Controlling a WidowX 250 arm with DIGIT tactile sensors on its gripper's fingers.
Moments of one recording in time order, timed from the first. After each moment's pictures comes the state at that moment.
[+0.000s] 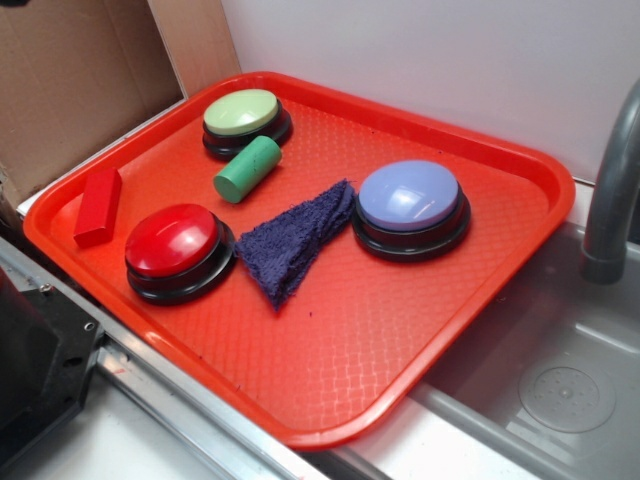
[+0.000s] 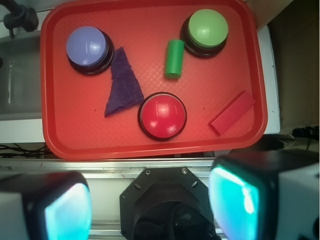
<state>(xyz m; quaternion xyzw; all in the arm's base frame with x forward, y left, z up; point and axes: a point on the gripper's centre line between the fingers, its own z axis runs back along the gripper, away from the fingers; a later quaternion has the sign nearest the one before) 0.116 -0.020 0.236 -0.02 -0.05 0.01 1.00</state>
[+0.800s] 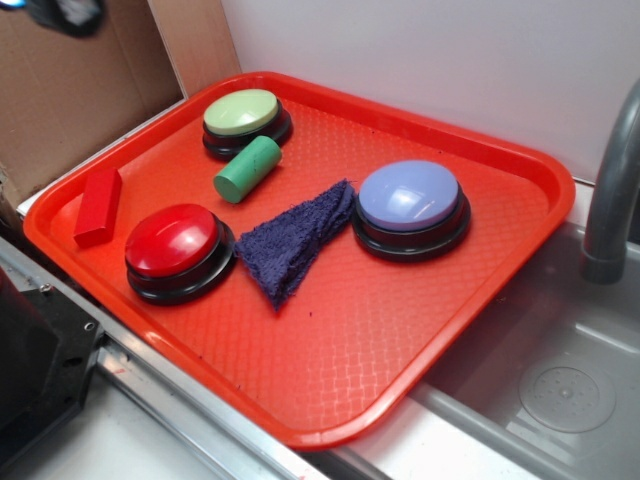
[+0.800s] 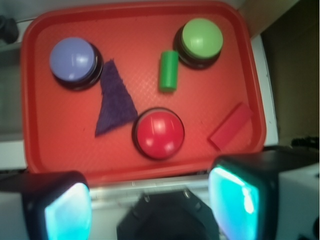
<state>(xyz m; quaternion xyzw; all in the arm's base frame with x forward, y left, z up) 0.148 -0.037 0.203 0.02 -0.07 0.02 1.00</state>
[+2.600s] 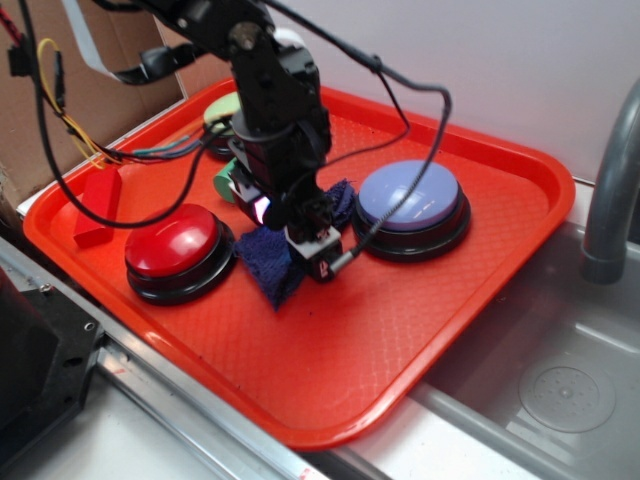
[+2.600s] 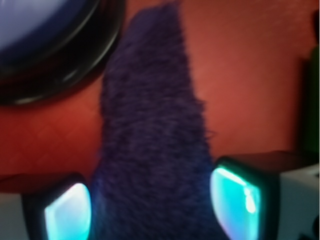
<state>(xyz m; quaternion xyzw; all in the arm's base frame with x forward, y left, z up) 0.230 -0.065 0.008 0.05 -0.04 -0.06 1.00</state>
